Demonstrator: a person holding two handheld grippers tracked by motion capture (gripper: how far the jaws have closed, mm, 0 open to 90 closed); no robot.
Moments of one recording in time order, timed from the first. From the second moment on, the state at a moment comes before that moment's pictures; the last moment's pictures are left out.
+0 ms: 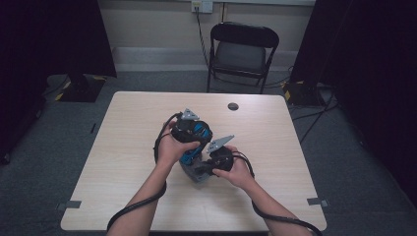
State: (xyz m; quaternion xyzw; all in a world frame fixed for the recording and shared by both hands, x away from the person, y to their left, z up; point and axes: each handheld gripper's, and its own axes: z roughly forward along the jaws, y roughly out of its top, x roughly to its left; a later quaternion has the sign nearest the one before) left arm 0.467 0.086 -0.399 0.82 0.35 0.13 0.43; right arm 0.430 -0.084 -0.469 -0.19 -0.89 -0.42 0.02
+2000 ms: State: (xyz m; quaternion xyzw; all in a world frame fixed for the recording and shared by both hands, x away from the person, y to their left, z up) left arm 0.477 0.188 -0.454 0.83 0.44 0.13 0.32; right arm 0.470 -0.221 -0.460 -0.34 -0.86 -0.37 -0.07
